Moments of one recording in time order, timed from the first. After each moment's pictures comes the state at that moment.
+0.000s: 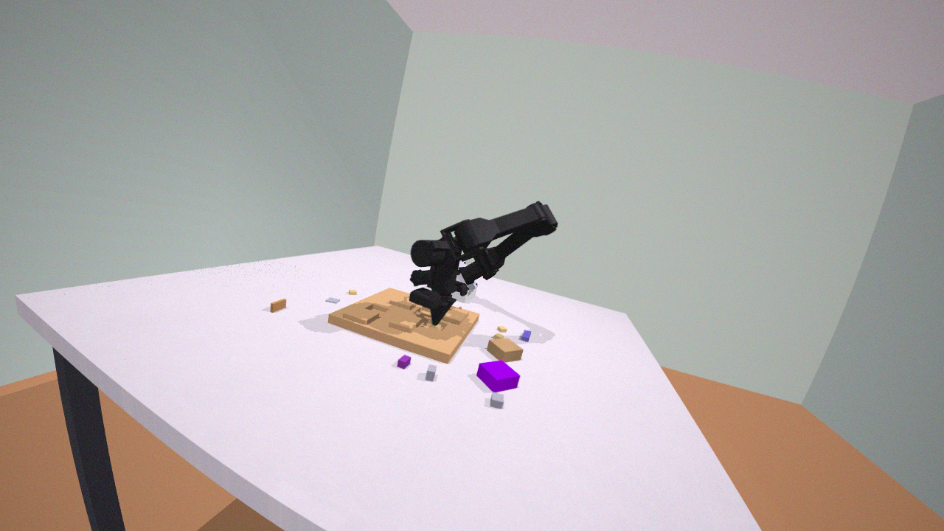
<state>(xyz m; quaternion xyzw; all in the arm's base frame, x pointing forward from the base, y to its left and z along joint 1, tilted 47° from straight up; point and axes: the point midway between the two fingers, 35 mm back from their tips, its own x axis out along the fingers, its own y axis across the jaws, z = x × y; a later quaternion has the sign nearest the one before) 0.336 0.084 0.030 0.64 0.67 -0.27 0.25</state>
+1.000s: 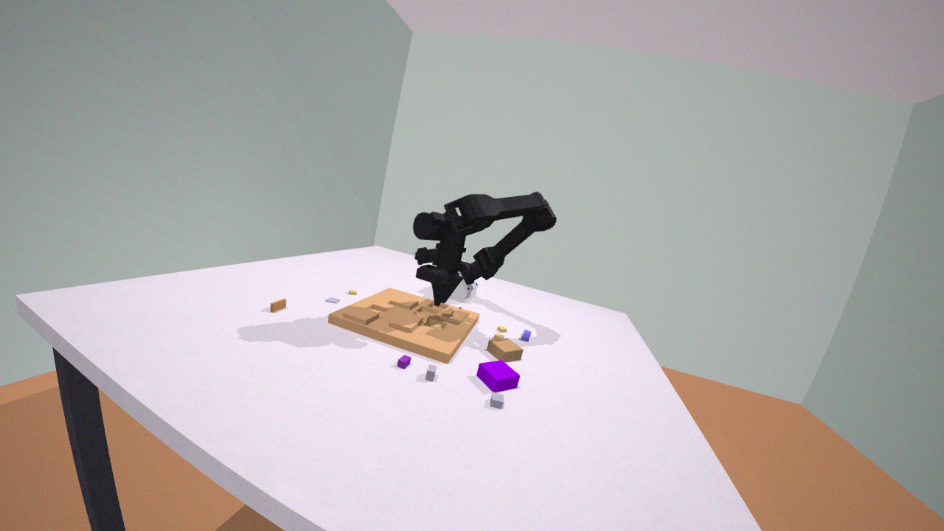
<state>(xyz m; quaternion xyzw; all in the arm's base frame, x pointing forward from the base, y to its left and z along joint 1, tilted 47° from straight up) 0.338 0.045 0.070 0.64 0.67 -0.25 0.27</state>
